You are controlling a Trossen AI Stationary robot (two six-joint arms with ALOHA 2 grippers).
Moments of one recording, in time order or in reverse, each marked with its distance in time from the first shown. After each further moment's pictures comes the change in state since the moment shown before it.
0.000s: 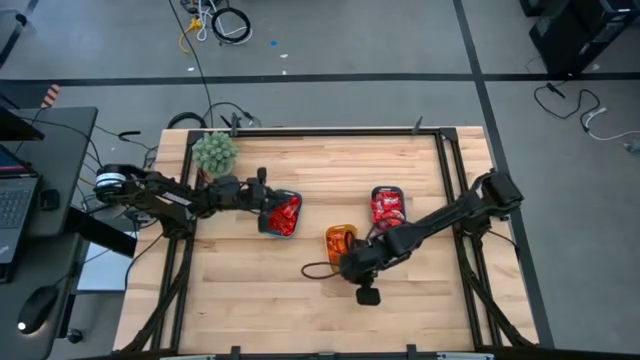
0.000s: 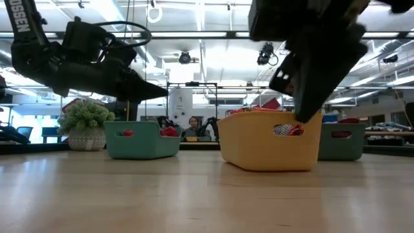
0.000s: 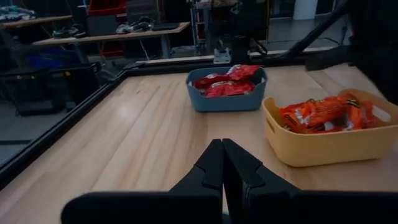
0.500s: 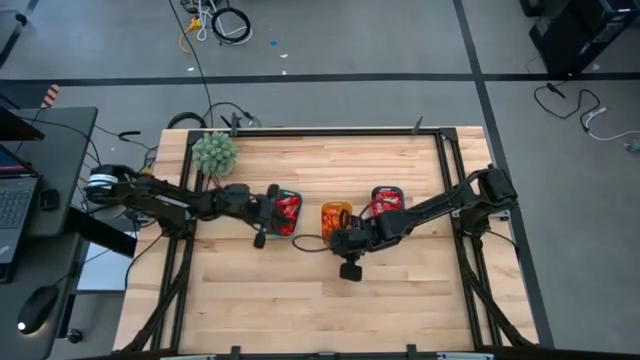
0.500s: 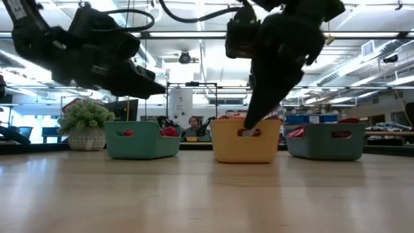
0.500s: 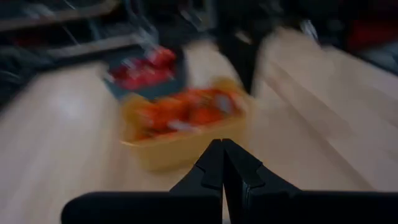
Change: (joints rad) left arm -0.145 -0.065 0.099 -0.296 0.100 0.084; right arm -0.126 0.019 0.014 0.014 0.220 -0.038
